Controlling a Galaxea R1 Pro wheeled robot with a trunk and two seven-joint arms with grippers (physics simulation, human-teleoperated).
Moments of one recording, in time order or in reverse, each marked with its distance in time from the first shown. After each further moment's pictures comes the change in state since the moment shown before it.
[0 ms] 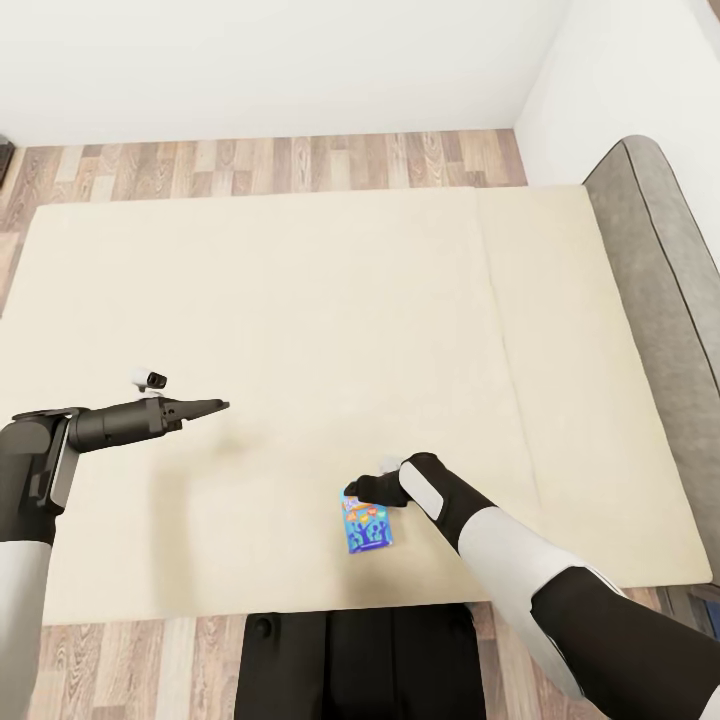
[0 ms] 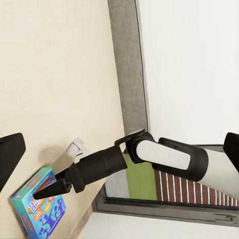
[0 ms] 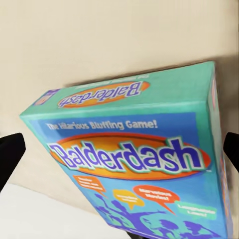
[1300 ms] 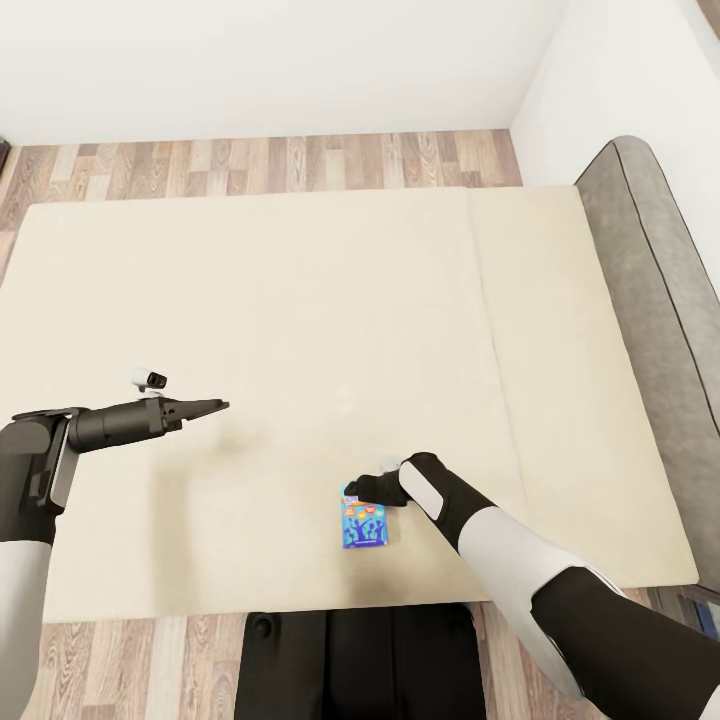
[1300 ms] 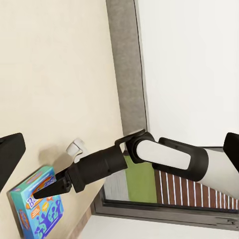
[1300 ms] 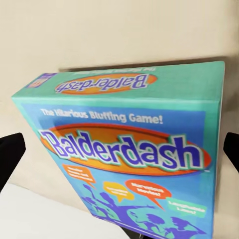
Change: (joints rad) left arm 0.000 0.000 0.000 0.000 0.000 -0.001 0.000; right arm 0.000 0.000 0.000 -0.002 0.001 -0.003 0.000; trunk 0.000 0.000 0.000
